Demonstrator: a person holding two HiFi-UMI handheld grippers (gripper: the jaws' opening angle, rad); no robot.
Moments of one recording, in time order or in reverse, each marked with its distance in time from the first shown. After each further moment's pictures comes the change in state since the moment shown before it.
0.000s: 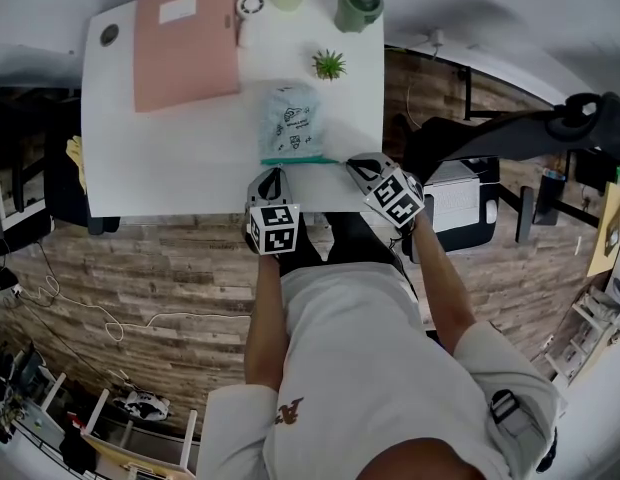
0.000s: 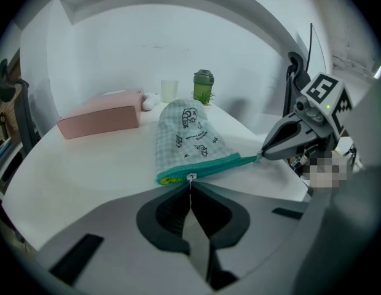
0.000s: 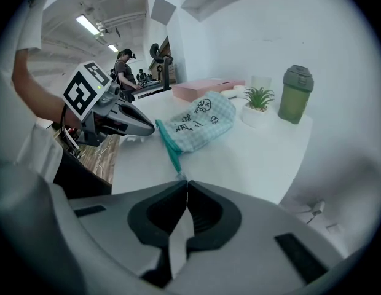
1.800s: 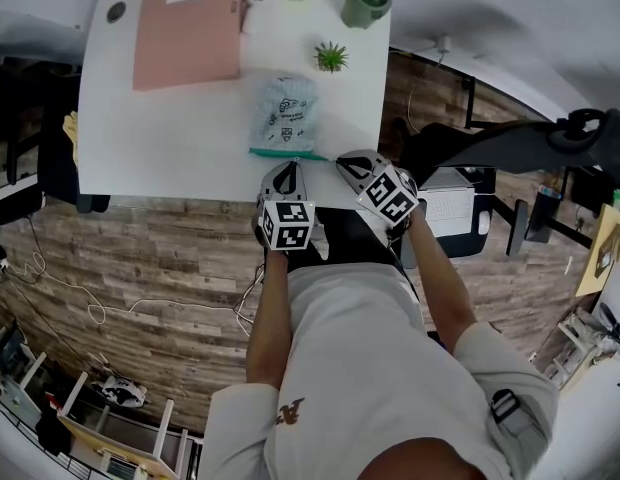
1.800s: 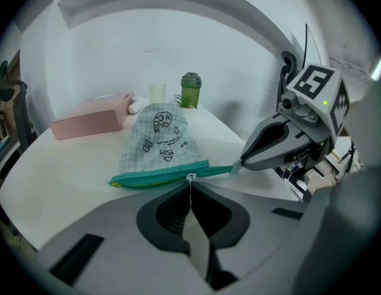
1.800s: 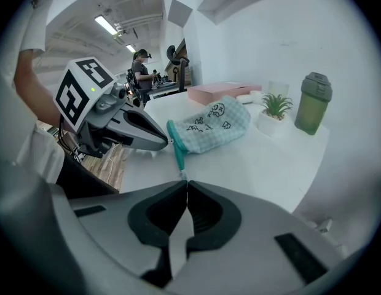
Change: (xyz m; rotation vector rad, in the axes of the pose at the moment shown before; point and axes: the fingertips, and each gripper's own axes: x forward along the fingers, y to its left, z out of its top) left arm 0.007 -0.053 0.008 -0.004 -0.036 -0.013; right arm 0.001 0.012 0.004 -0.107 -0.025 0.103
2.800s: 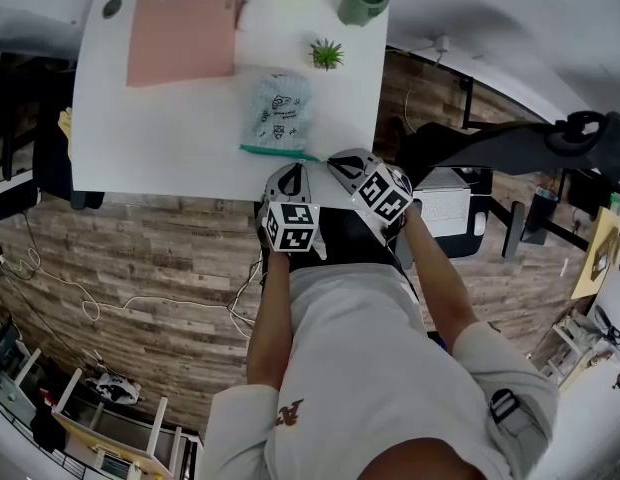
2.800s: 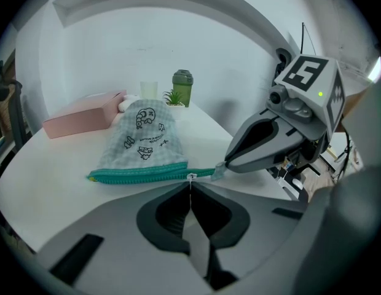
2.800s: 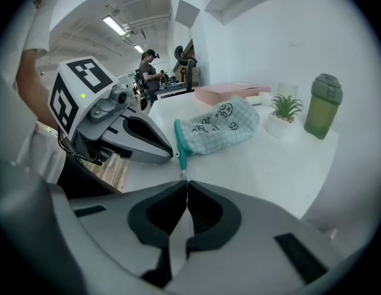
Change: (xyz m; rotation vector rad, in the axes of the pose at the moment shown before) left arm 0.008 -0.029 -0.004 0.013 0.008 -0.029; right arm 0.002 0.004 -0.001 -0.052 0.006 0.047
